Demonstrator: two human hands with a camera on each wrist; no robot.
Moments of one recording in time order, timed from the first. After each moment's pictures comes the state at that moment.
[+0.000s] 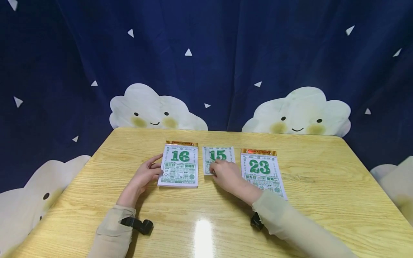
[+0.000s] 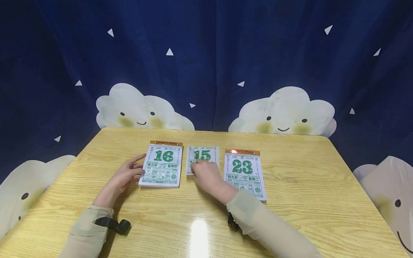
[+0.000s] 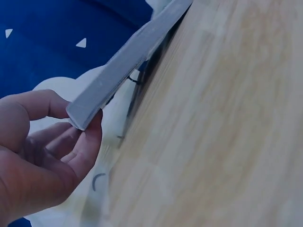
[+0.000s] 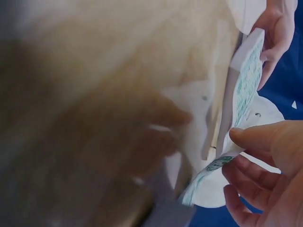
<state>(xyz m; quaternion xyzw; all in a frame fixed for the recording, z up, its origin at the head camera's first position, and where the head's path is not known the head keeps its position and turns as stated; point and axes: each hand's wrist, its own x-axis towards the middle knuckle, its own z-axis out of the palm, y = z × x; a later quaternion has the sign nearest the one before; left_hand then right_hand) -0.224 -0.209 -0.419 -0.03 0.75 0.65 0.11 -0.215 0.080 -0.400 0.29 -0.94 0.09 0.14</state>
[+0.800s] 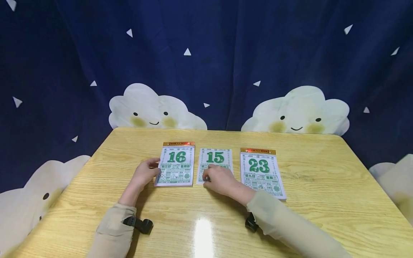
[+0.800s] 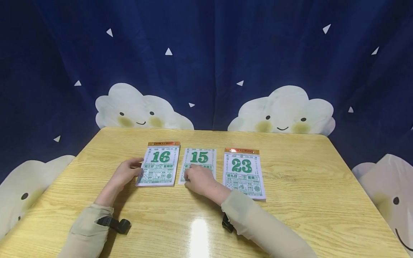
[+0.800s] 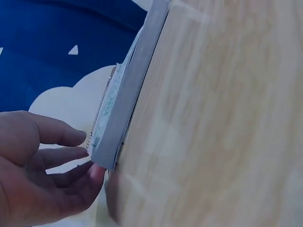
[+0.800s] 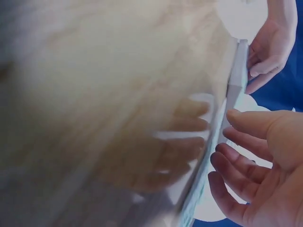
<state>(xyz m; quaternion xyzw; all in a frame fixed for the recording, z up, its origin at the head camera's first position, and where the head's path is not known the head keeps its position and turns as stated) -0.223 -0.204 -0.412 -0.05 0.89 0.46 0.05 -0.206 0.065 -0.400 0.28 -0.95 0.14 -0.01</state>
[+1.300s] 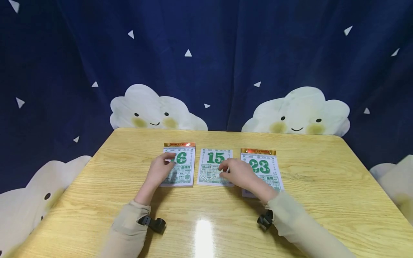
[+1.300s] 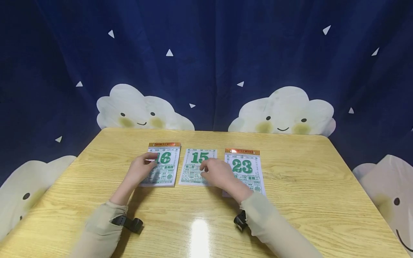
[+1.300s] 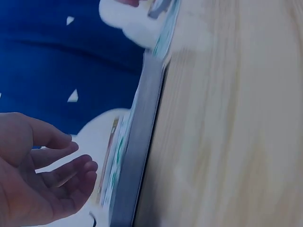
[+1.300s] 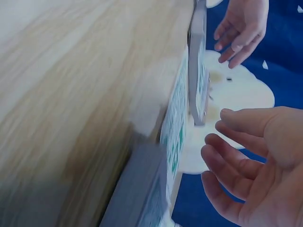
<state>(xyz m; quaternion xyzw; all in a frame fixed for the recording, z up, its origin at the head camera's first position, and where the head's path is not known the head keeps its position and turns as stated) -0.224 -0.157 -0.396 0.01 0.91 0.42 -0.04 -0.210 0.110 -0.380 0.20 -0.95 0.22 -0.02</state>
